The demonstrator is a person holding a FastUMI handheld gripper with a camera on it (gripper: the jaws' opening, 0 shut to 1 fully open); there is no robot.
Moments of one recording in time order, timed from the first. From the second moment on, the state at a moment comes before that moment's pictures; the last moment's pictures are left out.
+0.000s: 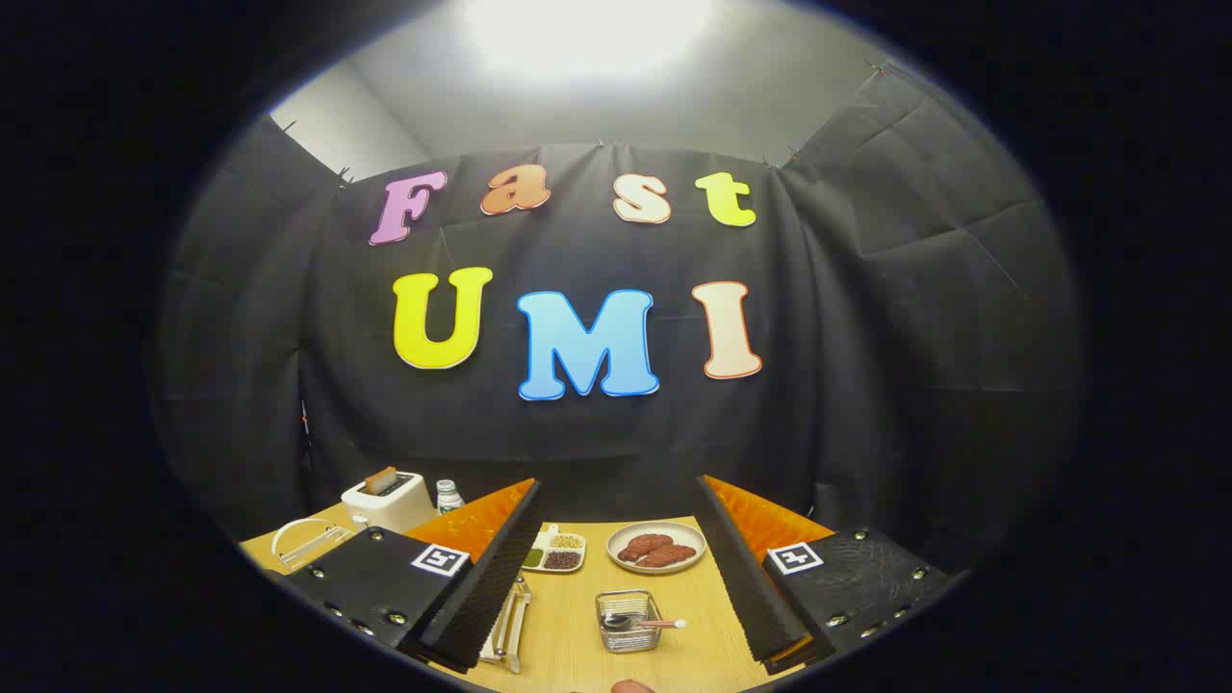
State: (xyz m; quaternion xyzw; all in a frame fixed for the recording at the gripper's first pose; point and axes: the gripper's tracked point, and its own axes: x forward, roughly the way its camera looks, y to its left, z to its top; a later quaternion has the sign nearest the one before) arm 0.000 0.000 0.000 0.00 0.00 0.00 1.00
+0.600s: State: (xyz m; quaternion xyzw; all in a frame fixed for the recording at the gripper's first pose) arm 0.021 0.040 -0.007 0.00 0.04 0.02 1.00
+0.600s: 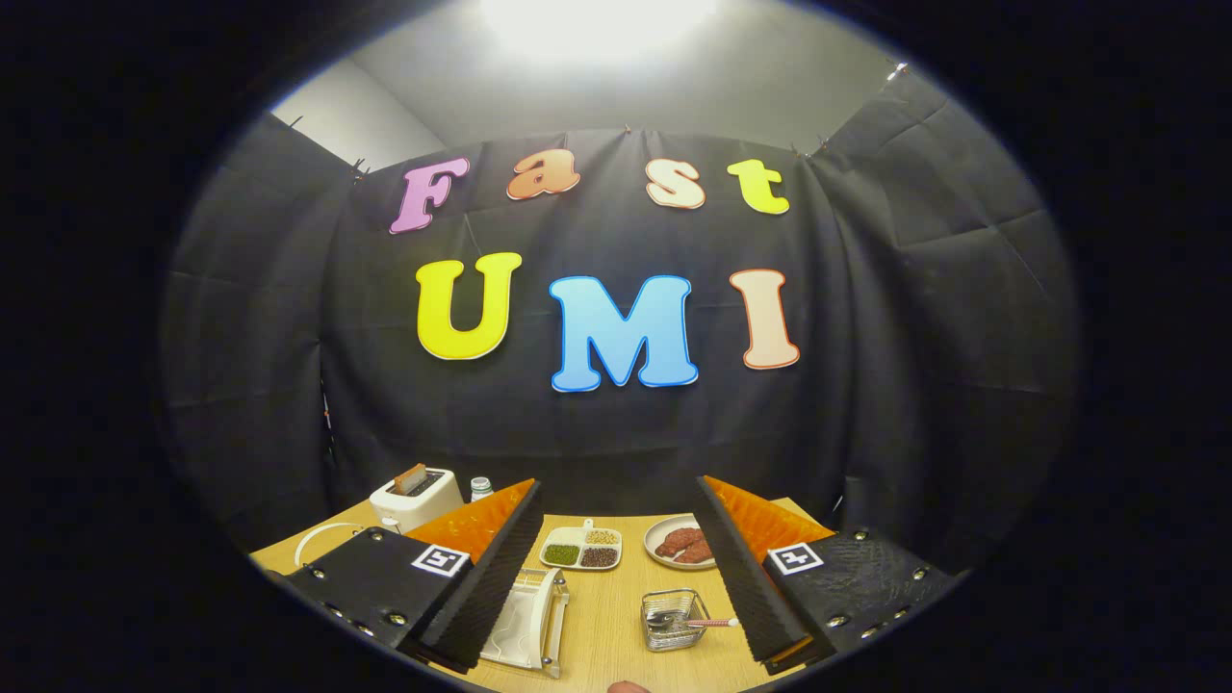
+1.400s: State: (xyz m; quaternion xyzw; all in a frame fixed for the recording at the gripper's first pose) arm 0.051 0.117 -0.052 0.01 0.19 0.09 0.98
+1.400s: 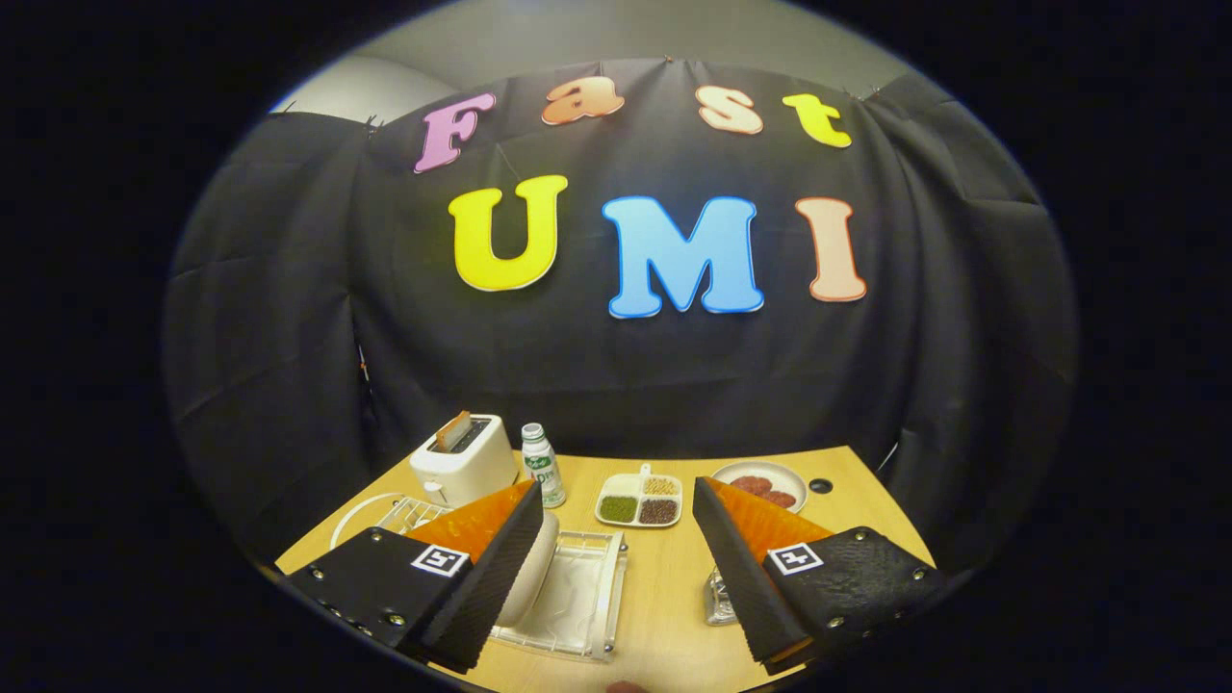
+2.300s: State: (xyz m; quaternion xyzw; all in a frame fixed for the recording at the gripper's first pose) arm 0.069 0.189 -0.174 0.09 0.48 0.10 0.87
